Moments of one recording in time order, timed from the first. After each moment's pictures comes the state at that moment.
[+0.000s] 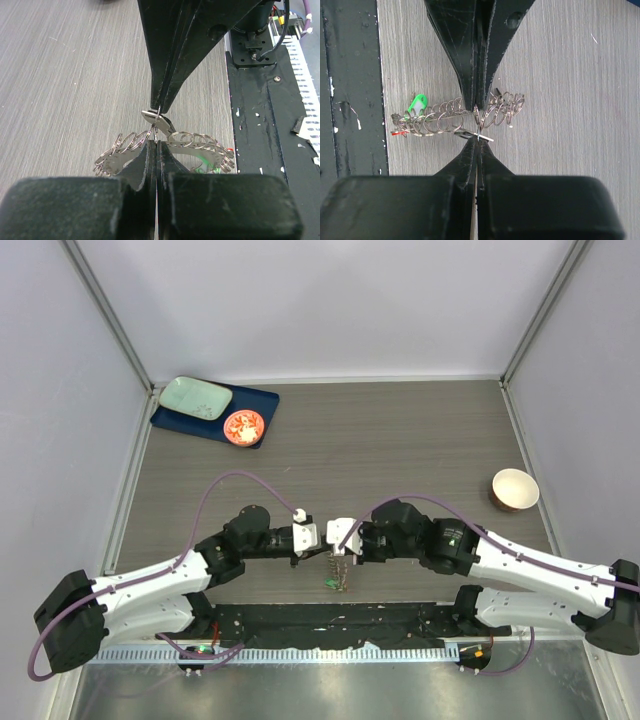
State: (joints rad) left arm -0.94 0.98 0.43 0.32 0.50 0.28; right arm 1.12 0.98 0.82 -0.50 -0.09 -0.50
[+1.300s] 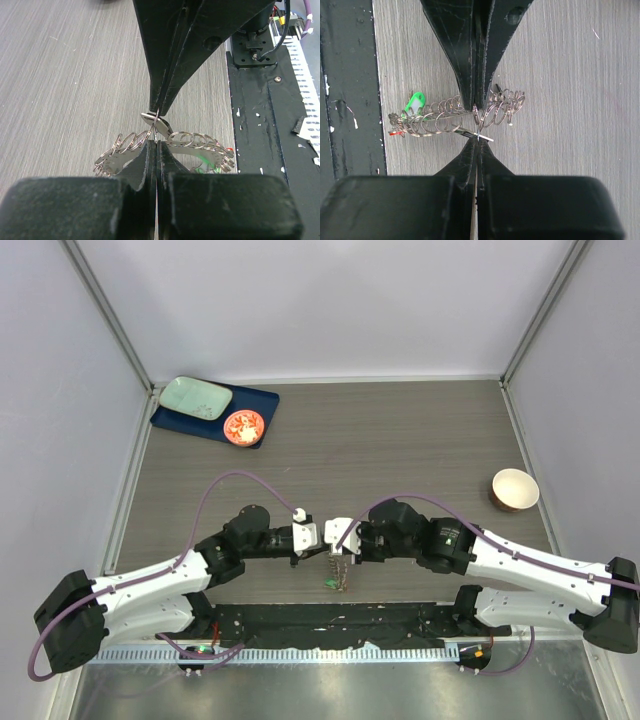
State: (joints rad) left arm -0.94 0.98 0.43 0.32 0.50 0.28; right arm 1.12 1.00 0.82 -0.51 -0.08 -0.50
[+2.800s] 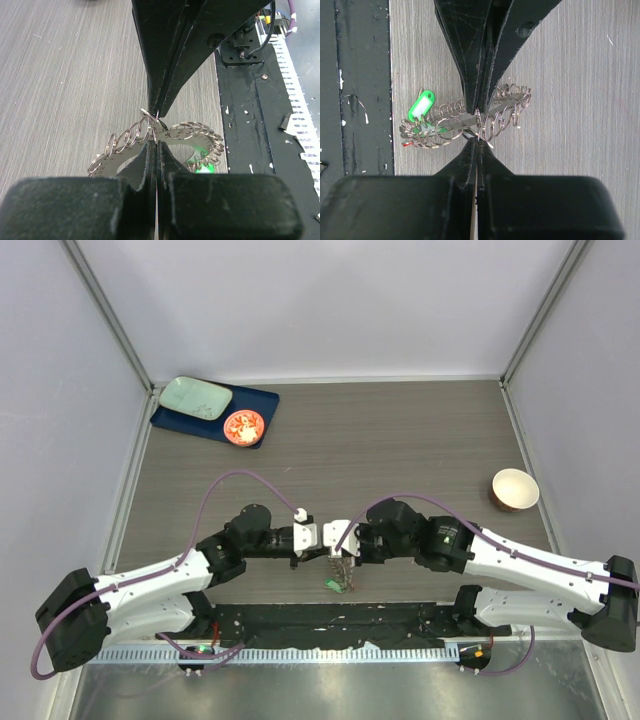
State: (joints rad) left arm -0.94 1.00 0.43 0.33 0.55 0.26; right arm 1.12 1.01 0.84 -0.53 -0.13 -0.51
